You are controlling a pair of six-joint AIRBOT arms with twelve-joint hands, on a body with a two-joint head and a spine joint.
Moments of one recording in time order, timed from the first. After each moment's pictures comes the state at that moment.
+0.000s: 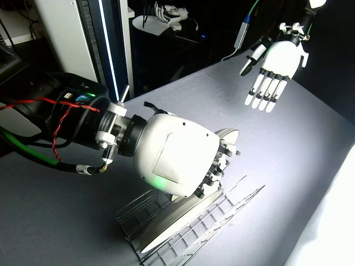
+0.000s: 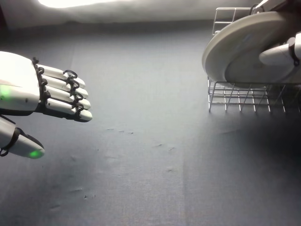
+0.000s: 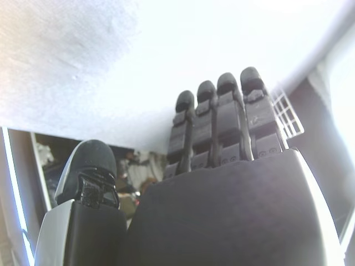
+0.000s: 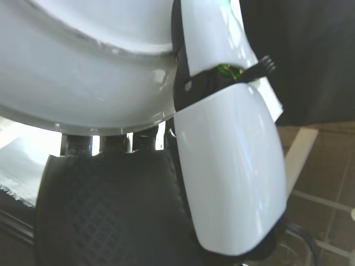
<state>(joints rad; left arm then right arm) 0.39 -0.88 1.43 1.72 -0.91 -0.28 -0.43 -0.85 1.09 0.01 0.49 -0.11</state>
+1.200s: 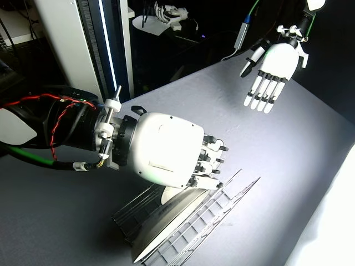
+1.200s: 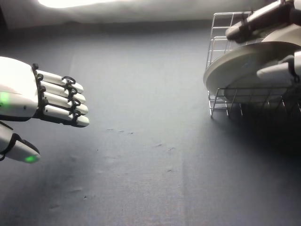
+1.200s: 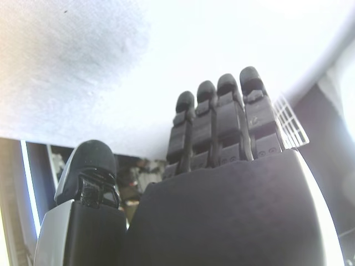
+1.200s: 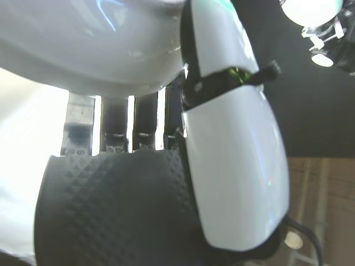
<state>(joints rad) 0.41 -0.89 1.43 1.74 -0.90 -0.24 -0.44 -0.85 1.10 -0.28 0.59 -0.14</state>
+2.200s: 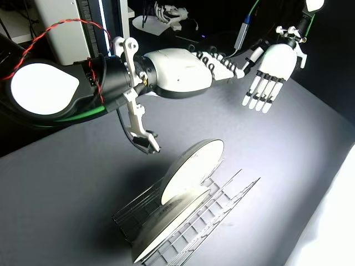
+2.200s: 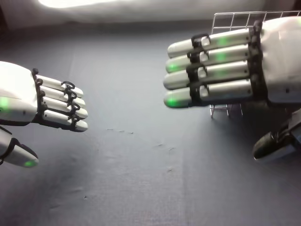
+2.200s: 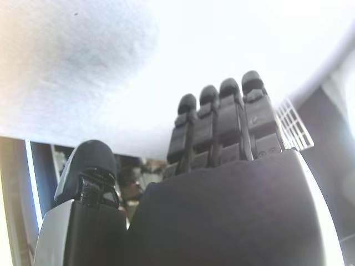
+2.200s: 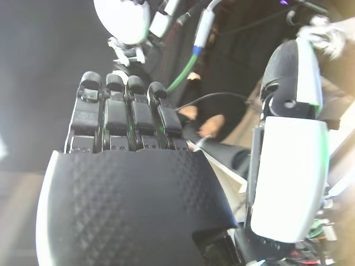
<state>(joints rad) 0.43 -0.89 1.43 1.75 -0.90 -0.24 -0.33 -0.89 1.10 -1.13 0.98 -0.25</state>
